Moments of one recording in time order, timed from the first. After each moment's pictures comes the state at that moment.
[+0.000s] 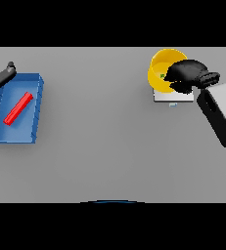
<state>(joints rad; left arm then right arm) -0.51 0.36 0.25 -1.32 -0.48 -0.28 0.56 -0.88 -0.53 0.49 -0.85 0.70 0.37 -0.11</state>
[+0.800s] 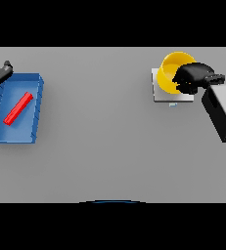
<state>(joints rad) -0.53 0.38 0.26 -1.32 -0.48 -0.28 0.60 -0.93 -0.51 0.49 -0.60 0.69 0.31 -0.17</state>
